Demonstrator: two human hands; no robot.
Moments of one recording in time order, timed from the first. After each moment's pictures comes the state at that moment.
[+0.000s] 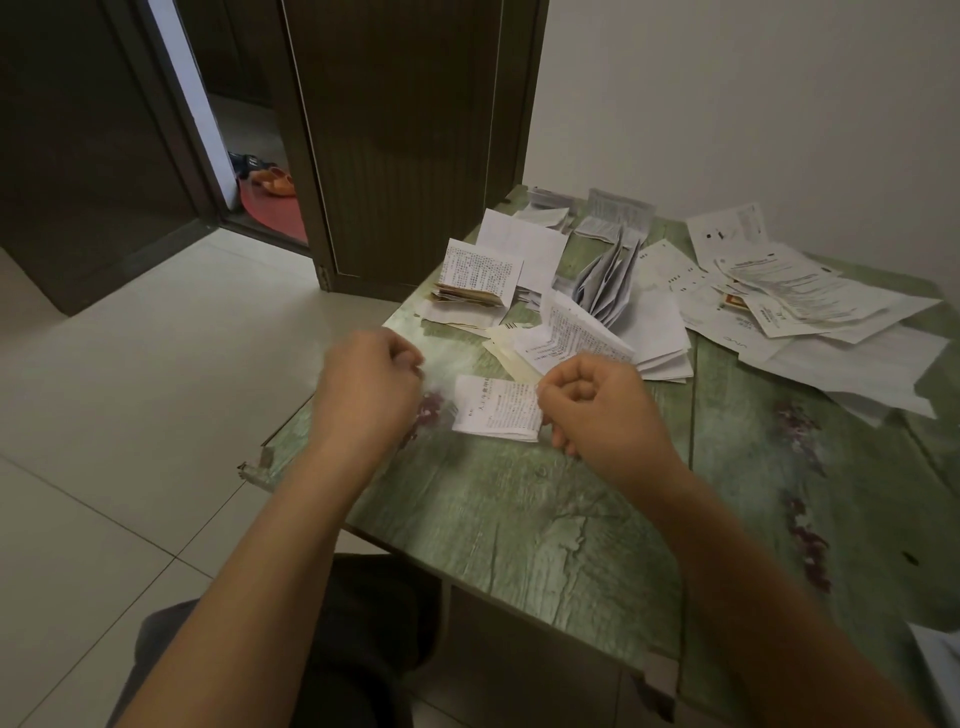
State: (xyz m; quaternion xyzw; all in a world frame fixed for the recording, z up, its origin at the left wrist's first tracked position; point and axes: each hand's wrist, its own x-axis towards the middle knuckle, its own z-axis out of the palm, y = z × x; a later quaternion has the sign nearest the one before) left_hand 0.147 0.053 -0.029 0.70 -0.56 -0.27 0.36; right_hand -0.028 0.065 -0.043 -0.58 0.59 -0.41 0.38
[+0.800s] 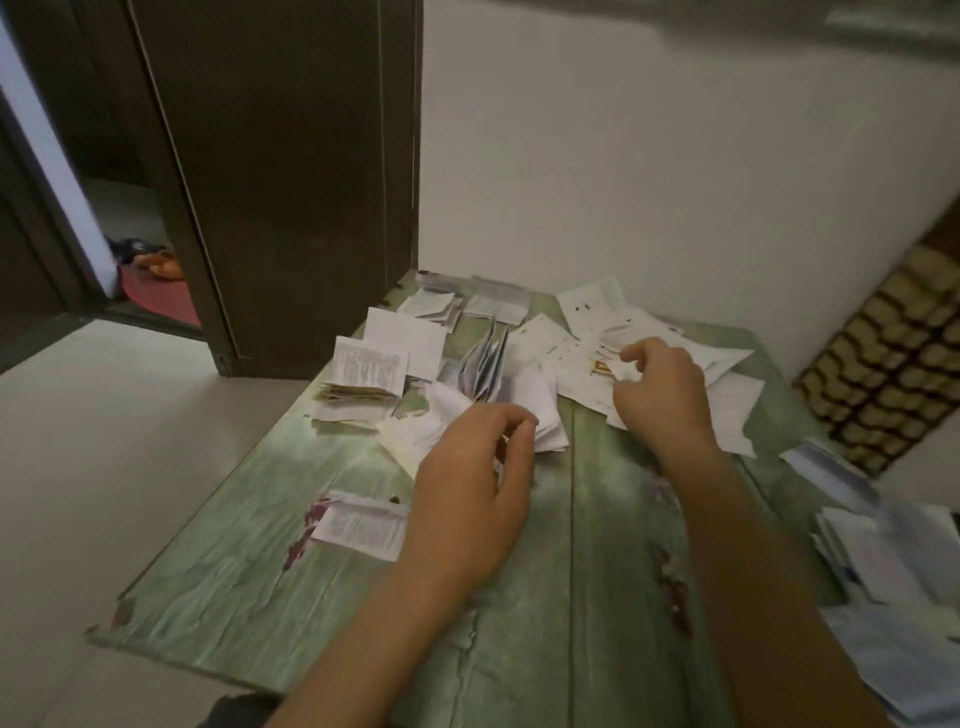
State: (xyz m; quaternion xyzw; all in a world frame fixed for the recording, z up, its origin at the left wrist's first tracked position) left_hand 0.032 0.067 -0.024 0.38 -0.74 -0.22 0.51; right_hand -0.146 0.030 0.017 -0.49 0.82 -0.29 0.04
